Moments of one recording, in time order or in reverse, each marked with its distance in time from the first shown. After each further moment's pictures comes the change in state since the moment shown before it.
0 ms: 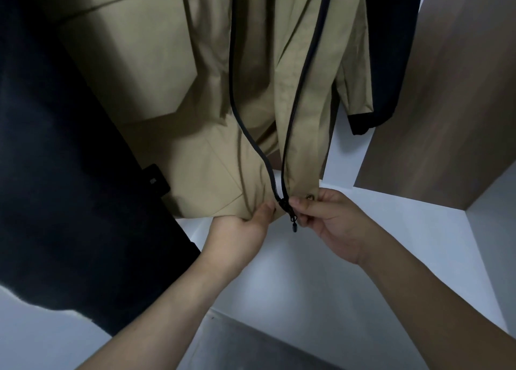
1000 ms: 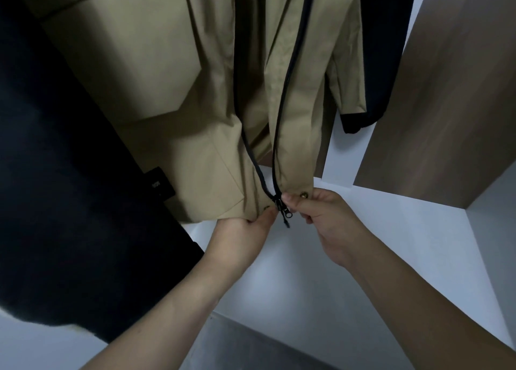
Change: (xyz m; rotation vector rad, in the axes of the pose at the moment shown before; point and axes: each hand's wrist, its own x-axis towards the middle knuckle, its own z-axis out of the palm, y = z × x) left_hand 0.005 0.002 0.003 0.228 -0.103 -0.115; right_hand 0.010 0.010 0.005 -0.079 0.215 -0.056
